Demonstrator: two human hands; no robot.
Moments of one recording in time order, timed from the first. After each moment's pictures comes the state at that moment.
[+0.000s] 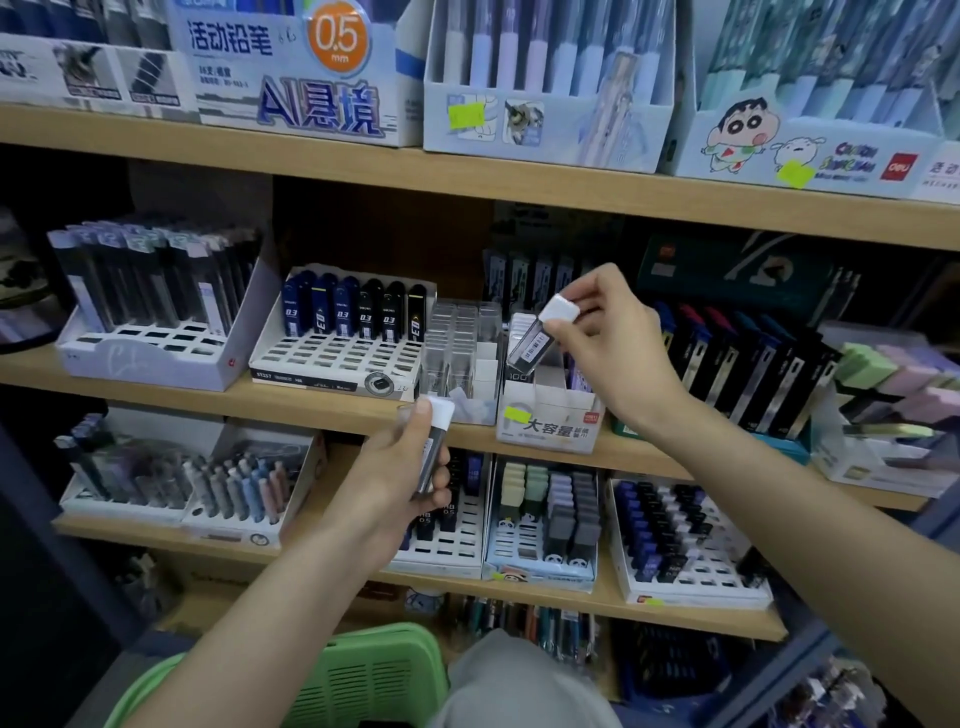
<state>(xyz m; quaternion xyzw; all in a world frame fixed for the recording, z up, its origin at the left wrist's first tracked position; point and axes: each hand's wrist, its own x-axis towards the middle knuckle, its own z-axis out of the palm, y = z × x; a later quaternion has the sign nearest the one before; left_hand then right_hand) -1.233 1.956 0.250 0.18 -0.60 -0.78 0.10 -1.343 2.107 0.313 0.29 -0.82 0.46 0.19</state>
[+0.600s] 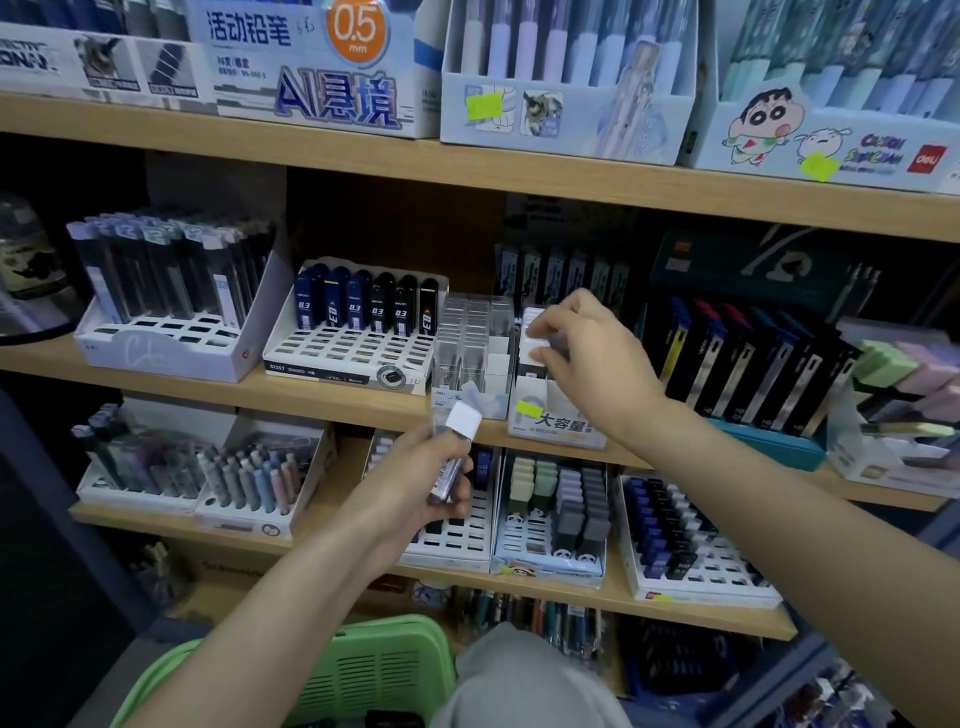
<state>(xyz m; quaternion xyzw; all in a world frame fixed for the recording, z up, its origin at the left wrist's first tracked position) -1.230 1.955 0.247 0.15 -0.61 -0.78 0.02 -1.352 2.091 0.295 0.34 -0.89 0.21 0.22</state>
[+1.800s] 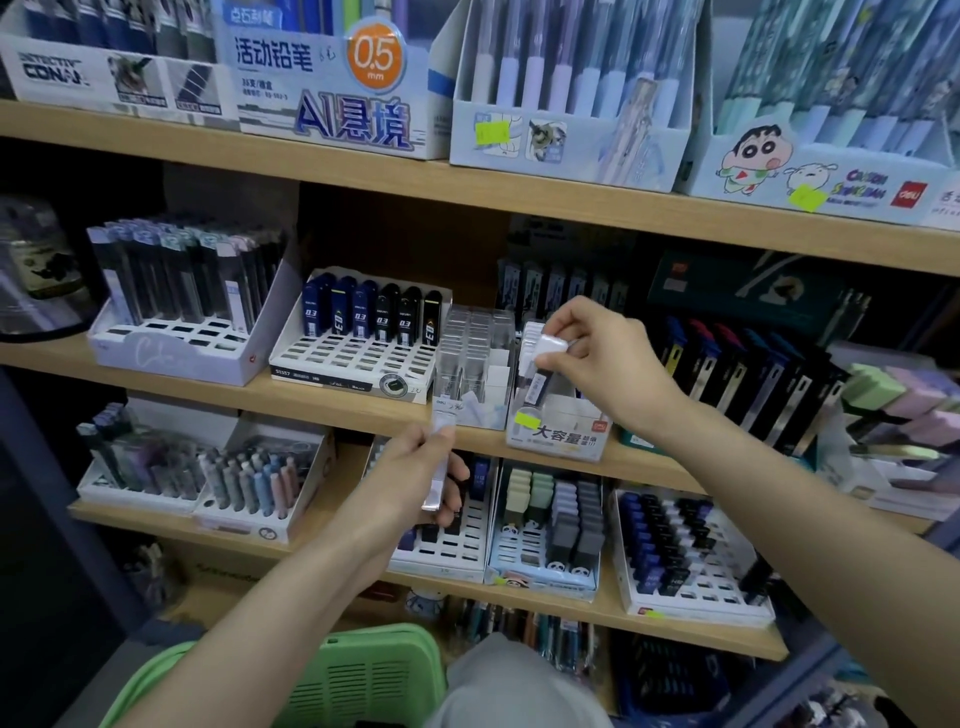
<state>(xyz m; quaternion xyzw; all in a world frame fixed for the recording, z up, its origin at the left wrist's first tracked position) -1.222 1.952 0.247 0.15 -0.66 -0.73 0.07 -1.348 2.101 0.315 0.32 -0.87 0.35 0.14</state>
